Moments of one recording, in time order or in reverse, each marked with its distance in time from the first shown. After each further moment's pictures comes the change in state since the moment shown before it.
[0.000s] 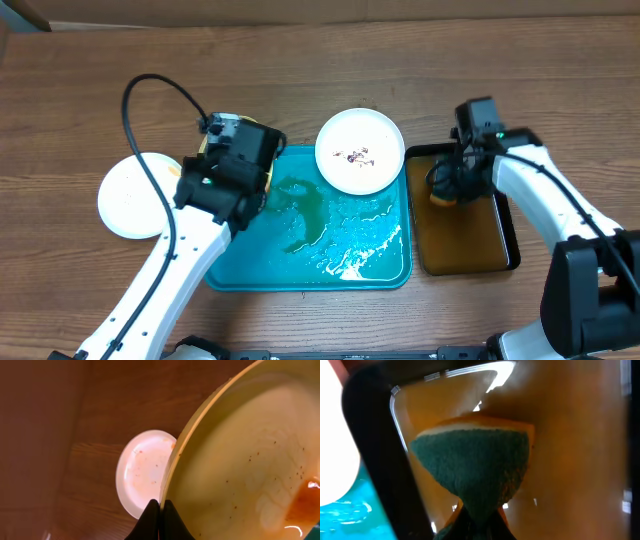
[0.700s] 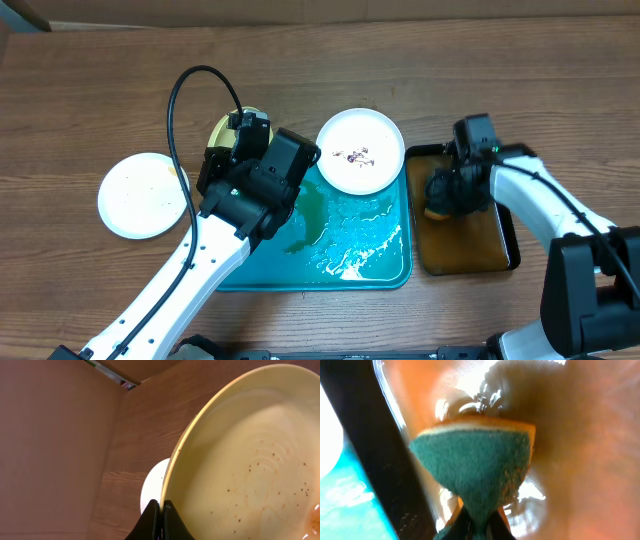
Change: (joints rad) left arm -0.135 0.000 0.001 0.055 -0.204 0.082; right arm -0.001 0.000 -0.011 -0.065 -0.075 -0.005
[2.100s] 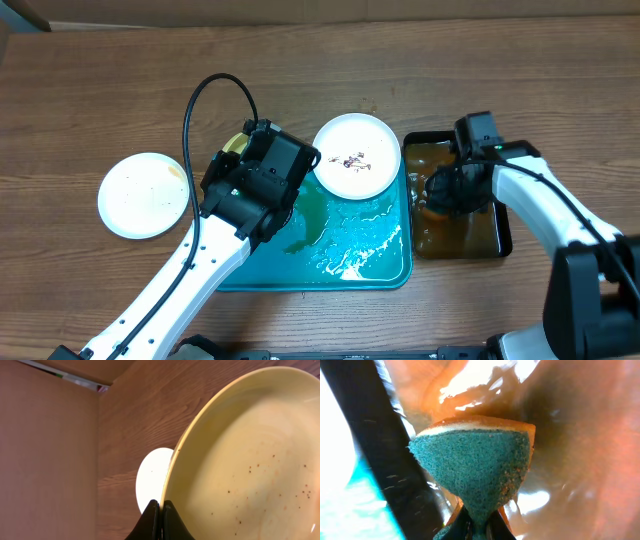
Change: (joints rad) left arm 0.000 0.000 0.000 -0.048 0.132 0.163; right arm 0.000 -0.037 -0.021 0.030 -0.018 0.082
